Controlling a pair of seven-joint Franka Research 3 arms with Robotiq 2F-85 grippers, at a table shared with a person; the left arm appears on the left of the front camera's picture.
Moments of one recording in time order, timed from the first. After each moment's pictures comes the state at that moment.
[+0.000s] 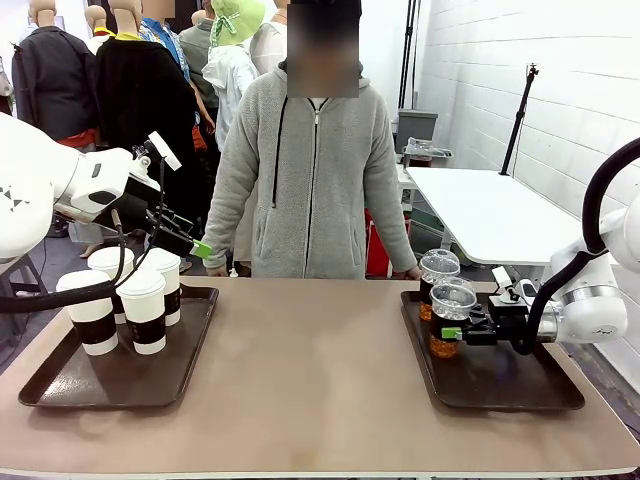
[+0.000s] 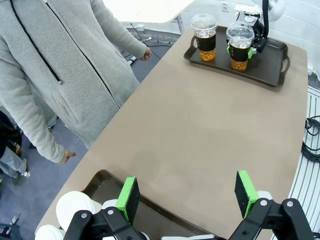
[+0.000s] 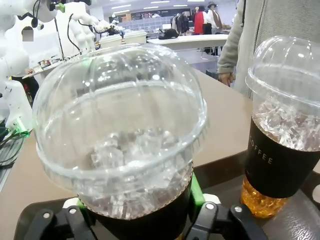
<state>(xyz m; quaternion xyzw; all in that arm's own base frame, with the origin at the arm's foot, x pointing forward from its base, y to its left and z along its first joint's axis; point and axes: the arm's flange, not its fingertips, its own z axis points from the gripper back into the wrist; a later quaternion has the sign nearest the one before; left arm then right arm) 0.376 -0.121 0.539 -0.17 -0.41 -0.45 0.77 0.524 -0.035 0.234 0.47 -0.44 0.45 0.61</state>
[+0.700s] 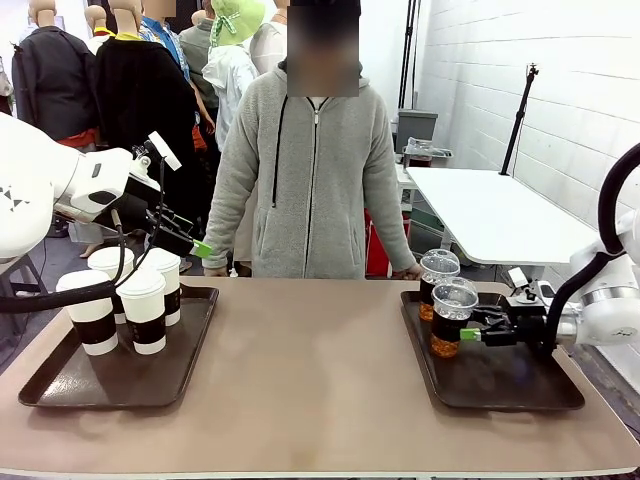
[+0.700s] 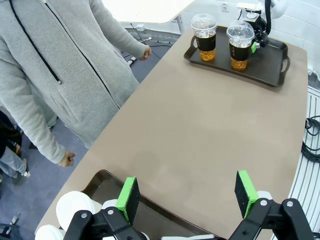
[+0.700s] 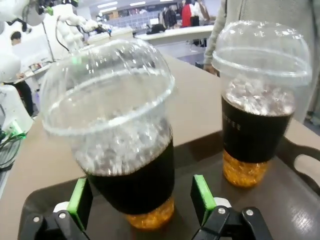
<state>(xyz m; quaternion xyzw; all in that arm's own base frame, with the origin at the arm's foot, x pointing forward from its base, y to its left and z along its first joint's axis) 0.376 -0.121 0.539 -0.17 -0.41 -0.45 0.77 0.517 -0.075 0.237 0.46 -0.44 0.43 0.64</state>
